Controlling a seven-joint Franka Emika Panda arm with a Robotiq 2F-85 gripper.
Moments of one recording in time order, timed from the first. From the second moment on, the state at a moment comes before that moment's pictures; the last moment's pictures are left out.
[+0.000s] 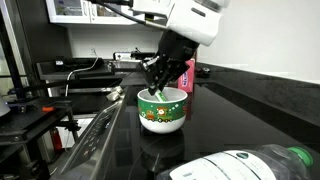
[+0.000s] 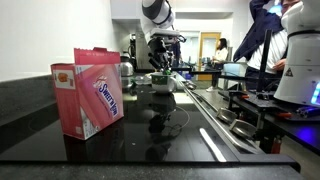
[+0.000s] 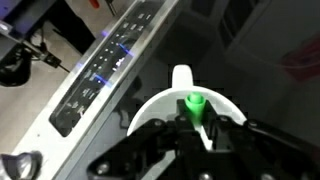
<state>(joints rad) -0.18 0.54 -0.17 -1.77 0.44 1.81 0.45</state>
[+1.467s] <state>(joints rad) 0.09 0.48 -0.05 -1.86 0.00 2.29 0.46</state>
